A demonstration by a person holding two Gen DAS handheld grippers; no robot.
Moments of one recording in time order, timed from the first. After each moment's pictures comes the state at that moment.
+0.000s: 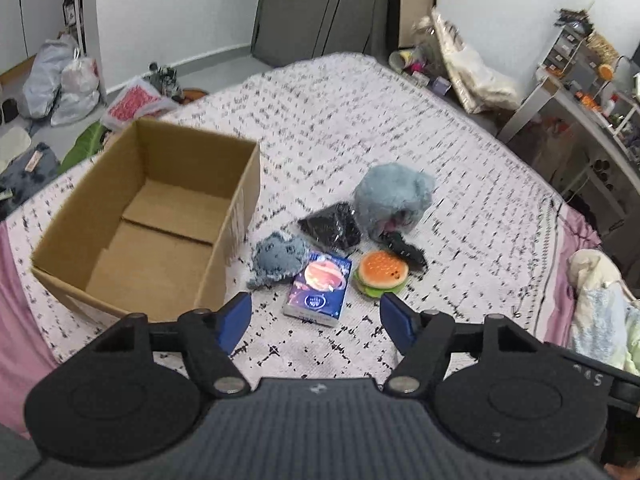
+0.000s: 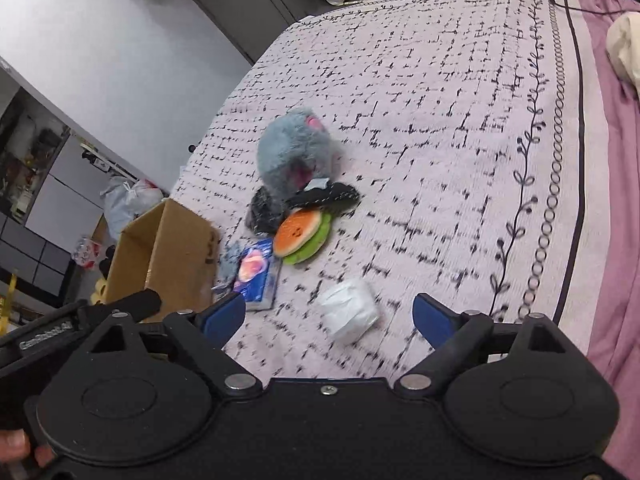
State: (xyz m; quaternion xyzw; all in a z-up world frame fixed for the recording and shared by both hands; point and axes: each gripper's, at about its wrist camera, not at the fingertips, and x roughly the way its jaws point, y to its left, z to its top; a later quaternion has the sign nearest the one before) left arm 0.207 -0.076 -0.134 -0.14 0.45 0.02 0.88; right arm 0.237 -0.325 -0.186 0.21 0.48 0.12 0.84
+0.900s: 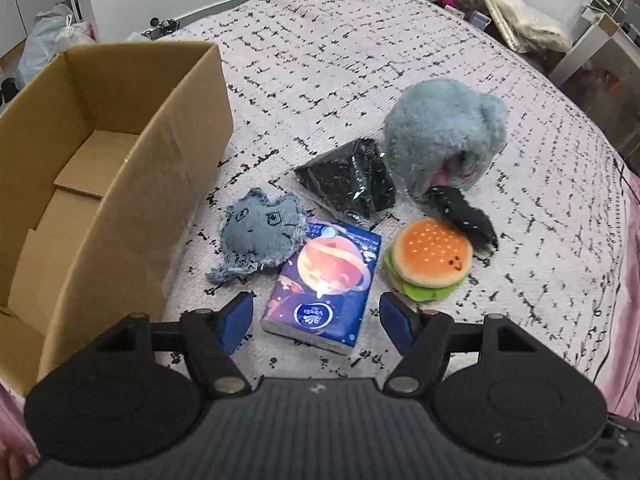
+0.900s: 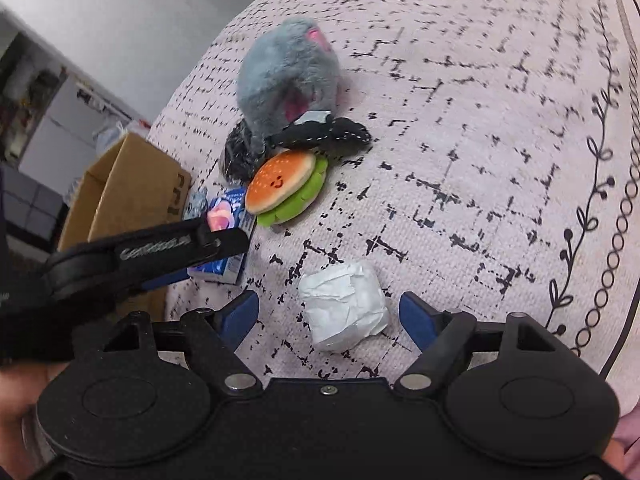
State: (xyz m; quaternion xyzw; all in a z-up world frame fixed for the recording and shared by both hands) left arm 0.280 -0.100 -0.232 -0.11 0.52 0.05 0.85; right arm 0.271 -0.289 -0.249 0.15 0.54 0.15 0.81
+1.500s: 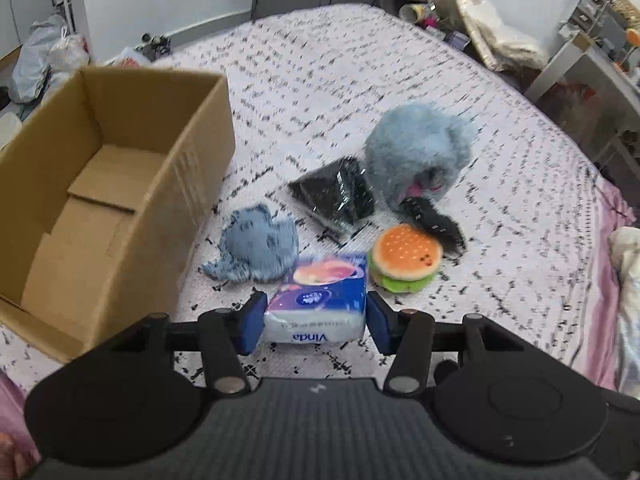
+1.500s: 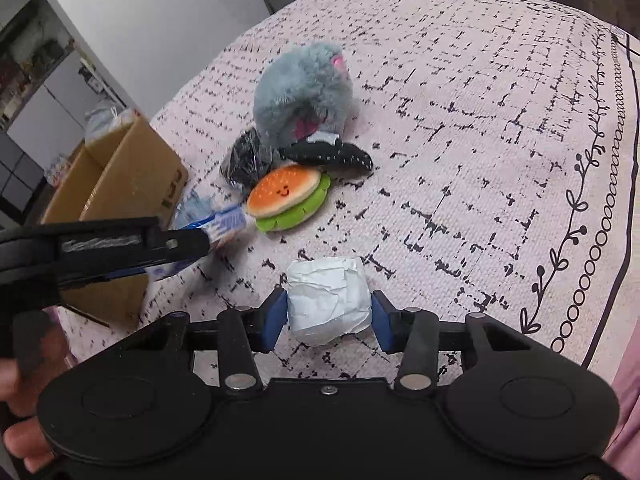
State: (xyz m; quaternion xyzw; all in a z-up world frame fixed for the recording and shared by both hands) left arm 0.254 -0.094 -0.198 -0.12 0.48 0.02 0.87; right arm 0.258 -0.280 -0.229 0.09 0.50 0.14 0.85
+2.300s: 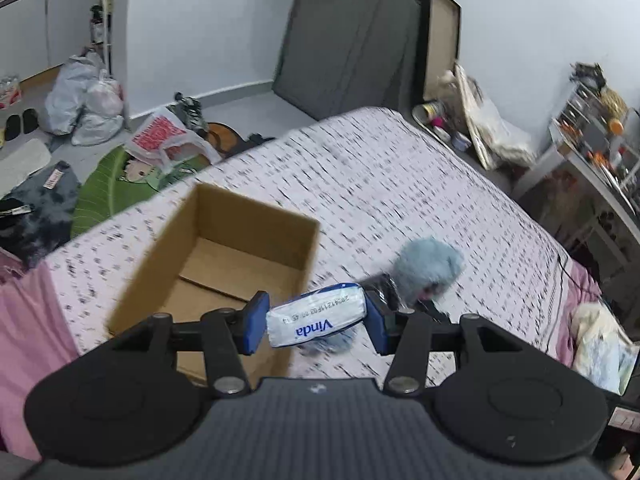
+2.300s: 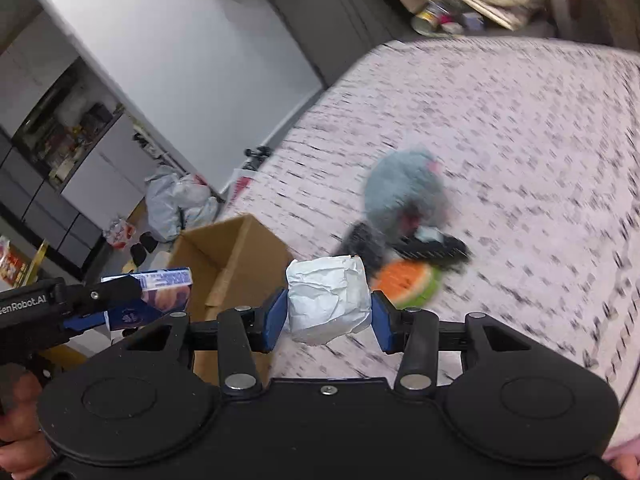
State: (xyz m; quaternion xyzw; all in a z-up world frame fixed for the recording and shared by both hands) left arm 0.202 0.002 -0.084 -0.16 0.39 0.05 0.90; right arm 0.259 -0.244 -0.156 0.16 0.42 0.20 0.87
